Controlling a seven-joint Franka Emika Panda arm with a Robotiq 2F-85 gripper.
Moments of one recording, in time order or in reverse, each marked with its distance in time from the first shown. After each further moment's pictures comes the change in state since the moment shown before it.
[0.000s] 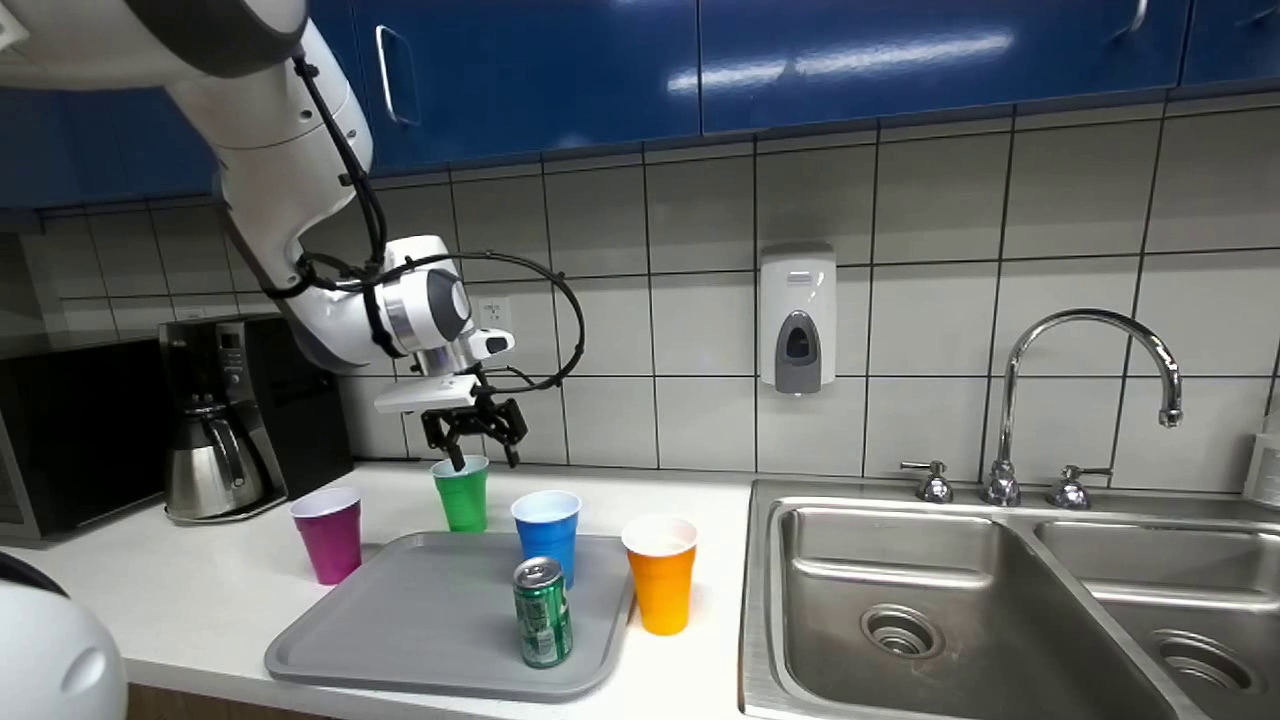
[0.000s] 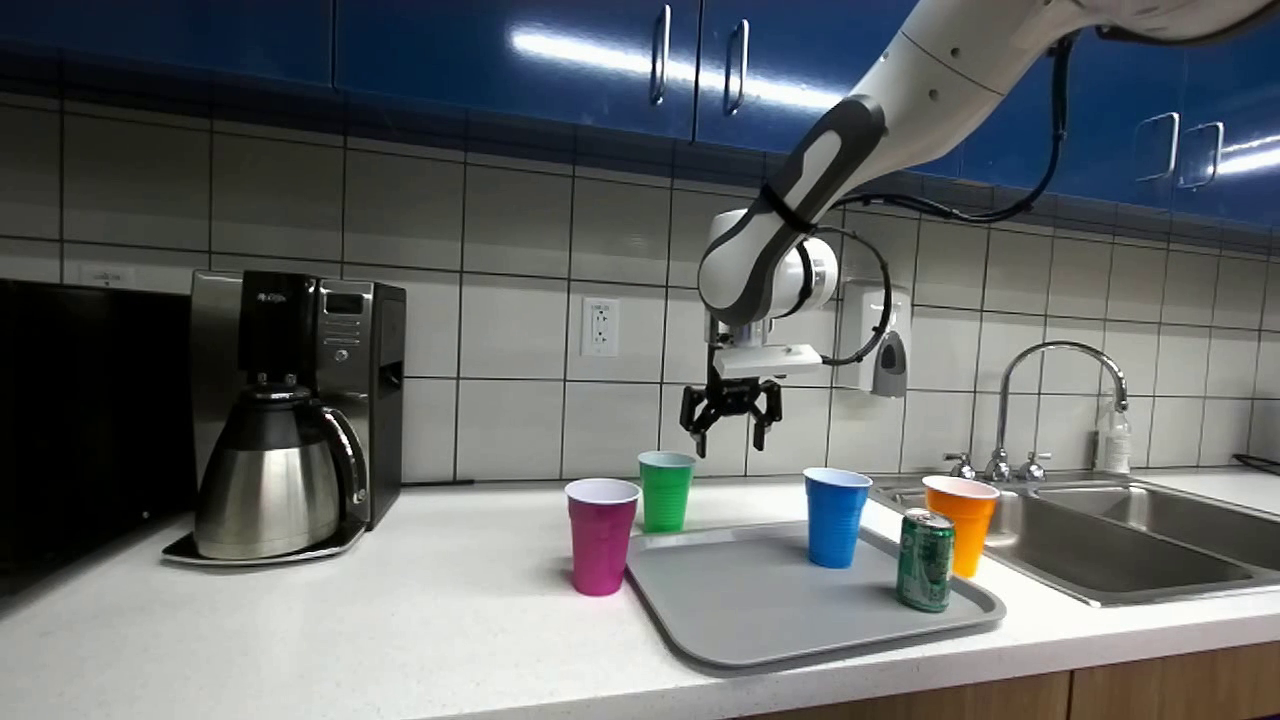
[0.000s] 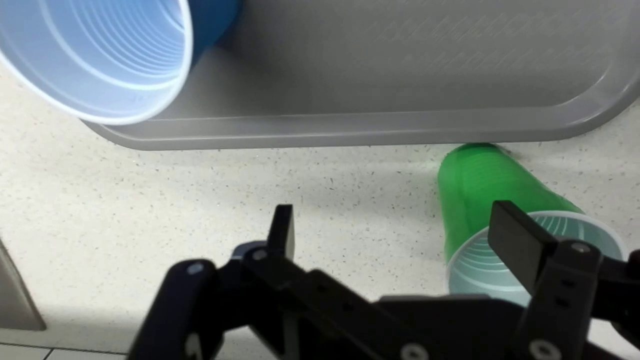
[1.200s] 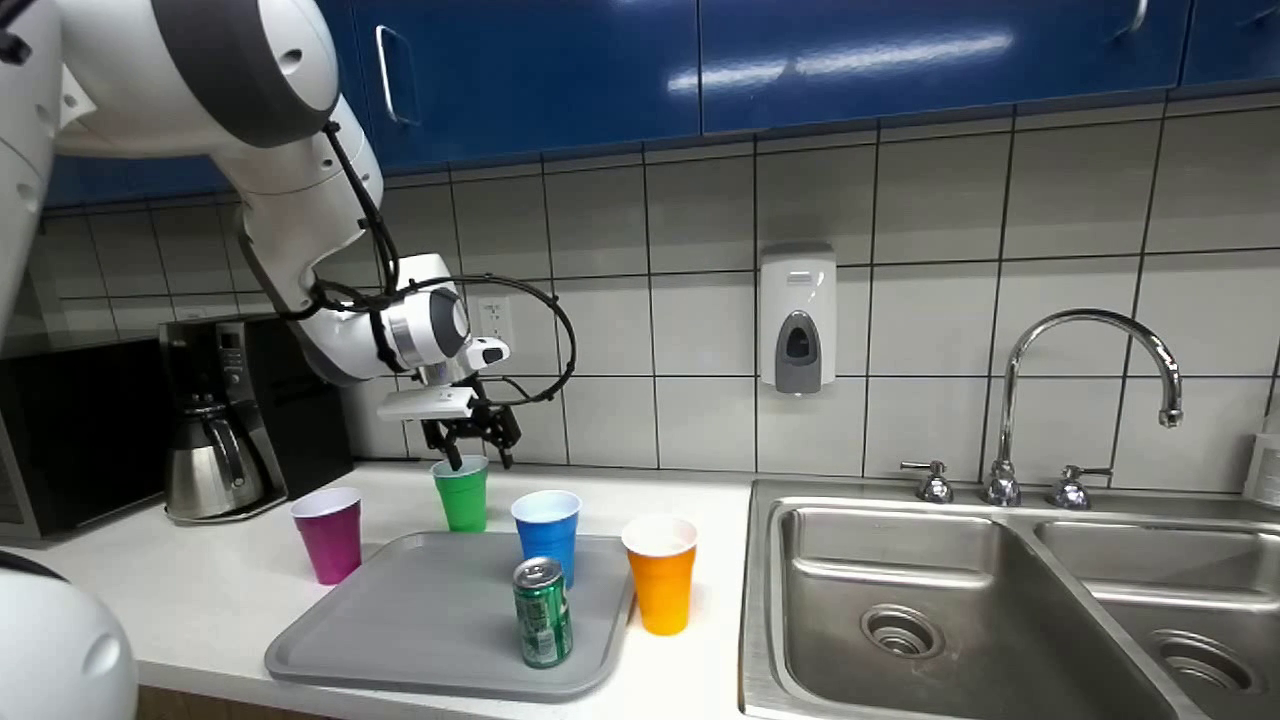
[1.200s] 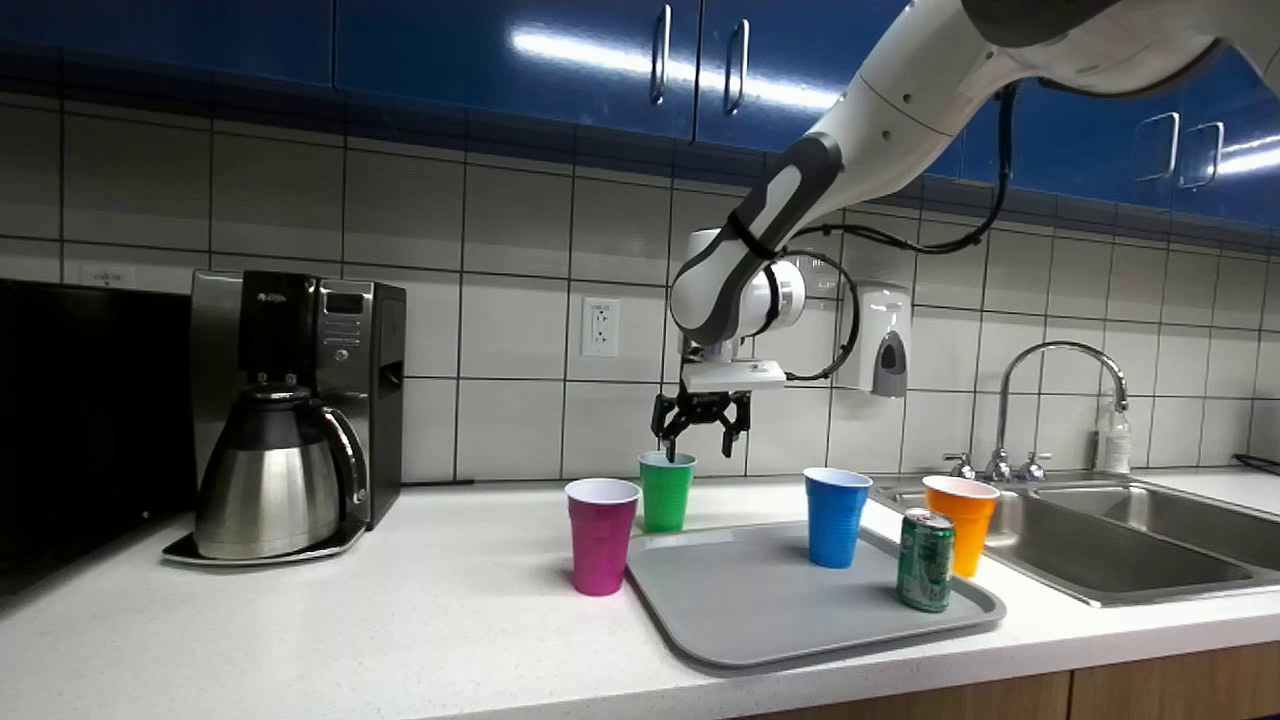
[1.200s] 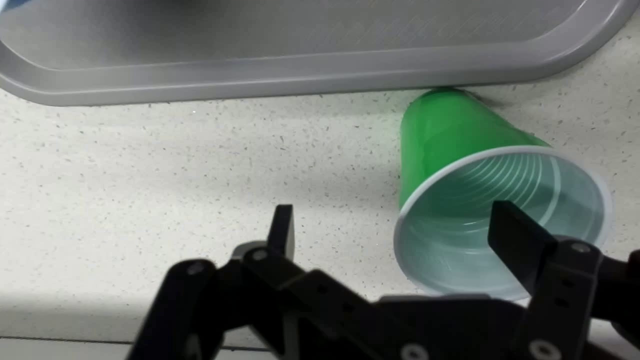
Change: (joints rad) arm 0.048 0.132 -0.021 0.138 0.022 0.044 0.024
